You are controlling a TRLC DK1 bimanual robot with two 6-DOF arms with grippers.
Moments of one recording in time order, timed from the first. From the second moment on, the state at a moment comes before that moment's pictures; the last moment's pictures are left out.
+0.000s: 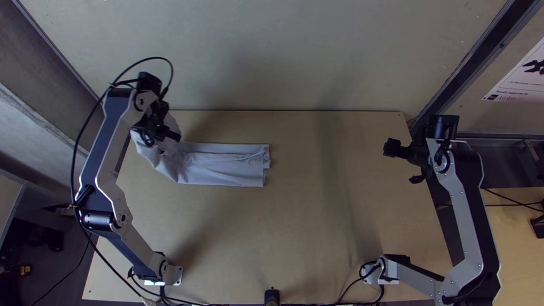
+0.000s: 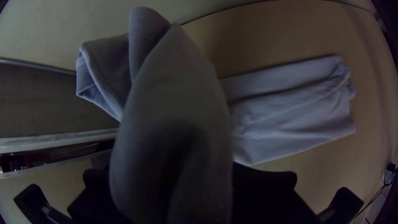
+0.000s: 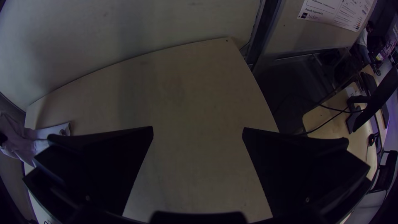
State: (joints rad) left arm -0.05 1.77 1.99 -1.37 -0.33 0.26; right arm -0.04 1.24 1.33 -0.94 0.11 0.17
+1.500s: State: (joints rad) left arm -0.66 2.19 2.26 -1.21 0.13 -0.32; right arm -0.05 1.10 1.09 -0.91 0.10 0.16
